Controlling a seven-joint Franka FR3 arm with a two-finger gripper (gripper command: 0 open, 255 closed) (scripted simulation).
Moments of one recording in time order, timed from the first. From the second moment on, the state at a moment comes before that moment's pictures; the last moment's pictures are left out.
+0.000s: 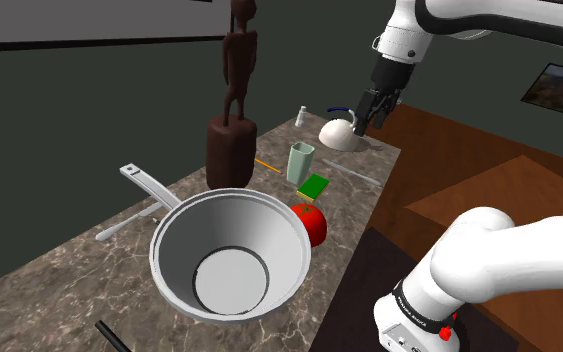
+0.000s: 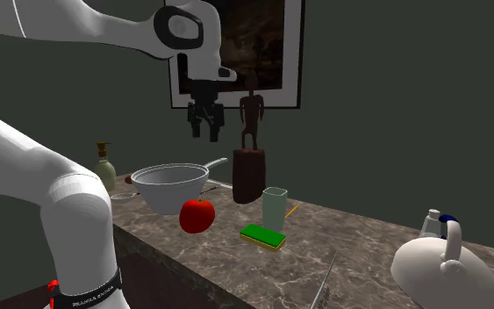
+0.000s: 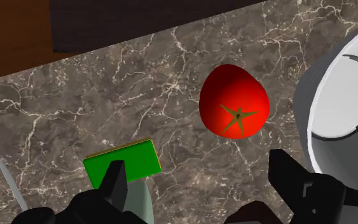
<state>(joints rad) 0.02 -0.76 -0.04 -2.32 0.01 1.54 -0.09</state>
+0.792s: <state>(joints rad) 0.04 -0.49 -0.09 -2.36 -0.03 1.88 -0.23</state>
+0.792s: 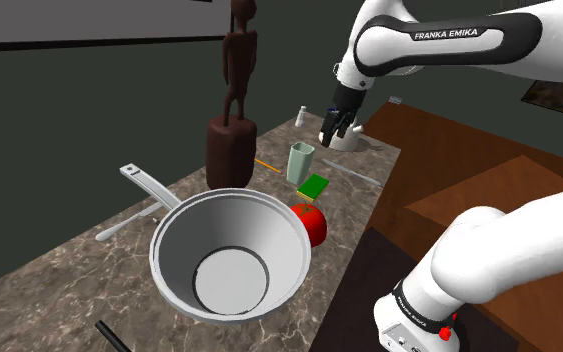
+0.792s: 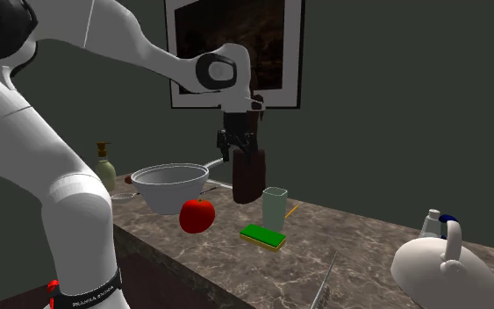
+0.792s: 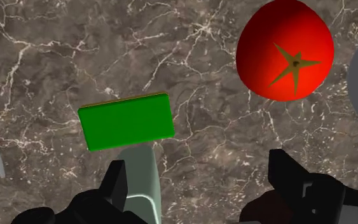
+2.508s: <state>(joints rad) 0.07 -0.04 -0.14 -2.26 0.00 2.28 -0.40</state>
